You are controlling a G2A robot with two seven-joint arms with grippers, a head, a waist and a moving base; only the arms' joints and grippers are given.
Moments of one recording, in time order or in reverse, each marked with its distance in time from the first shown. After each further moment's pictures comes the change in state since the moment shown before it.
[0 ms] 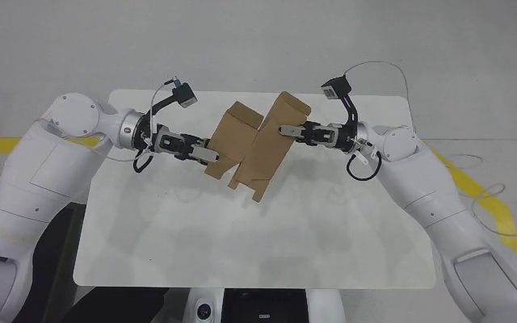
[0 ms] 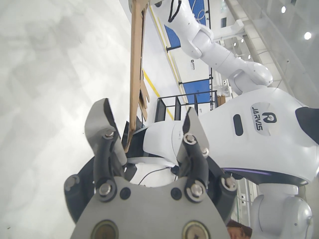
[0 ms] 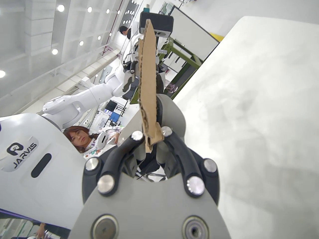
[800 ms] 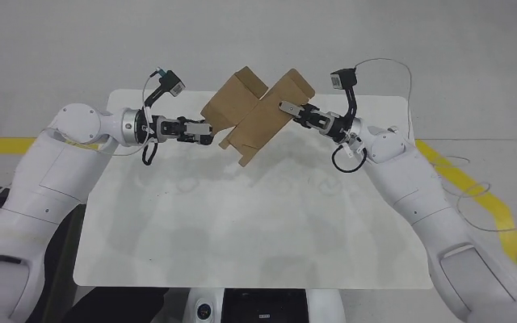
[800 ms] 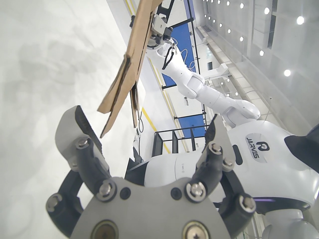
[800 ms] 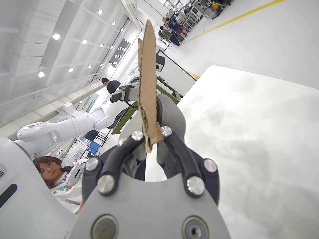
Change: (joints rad) left arm 0.060 -0.042 -0.060 0.075 0.017 -0.057 0.162; right arm 0.006 -0.073 0.012 0.105 -0.188 -0.090 -0.313
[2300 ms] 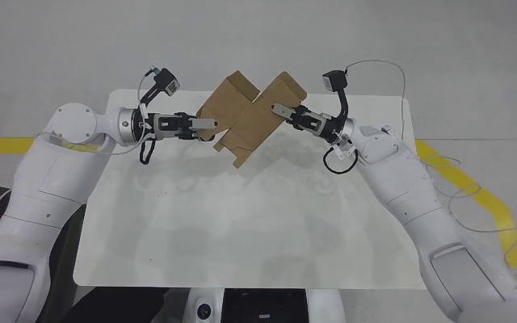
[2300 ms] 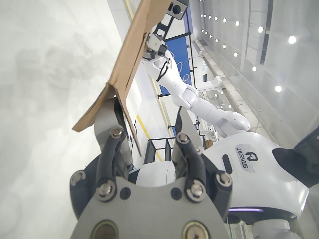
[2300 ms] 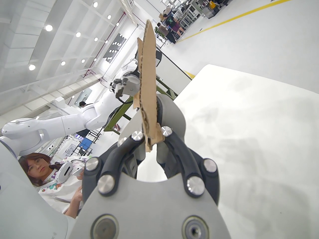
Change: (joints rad) left arm 0.064 -0.025 -0.115 -0.015 0.090 0.150 0.024; right arm -0.018 -0.049 0.055 0.002 -0.138 -0.002 -0.023
